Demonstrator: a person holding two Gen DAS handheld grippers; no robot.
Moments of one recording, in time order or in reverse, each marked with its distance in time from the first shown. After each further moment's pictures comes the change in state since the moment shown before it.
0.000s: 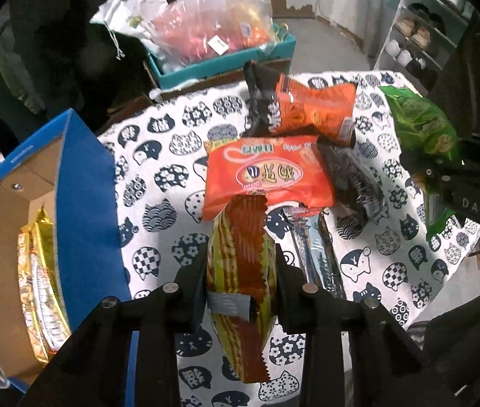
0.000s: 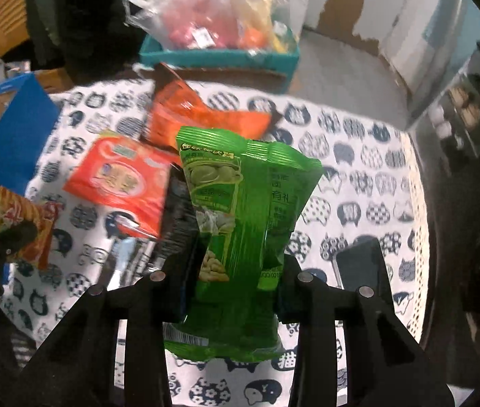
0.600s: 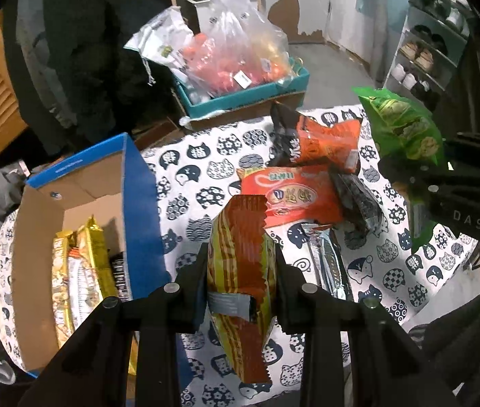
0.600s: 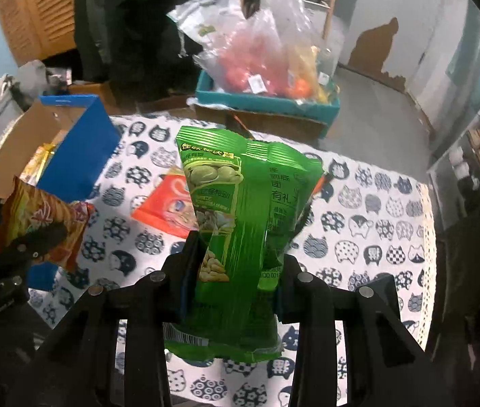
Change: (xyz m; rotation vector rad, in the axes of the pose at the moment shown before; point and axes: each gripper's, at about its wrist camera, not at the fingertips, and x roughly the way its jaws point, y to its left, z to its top) left arm -0.053 0.025 -0.007 -0.028 -0.103 0.049; right arm -0.043 0.050 0.028 -0.089 -0.116 0.103
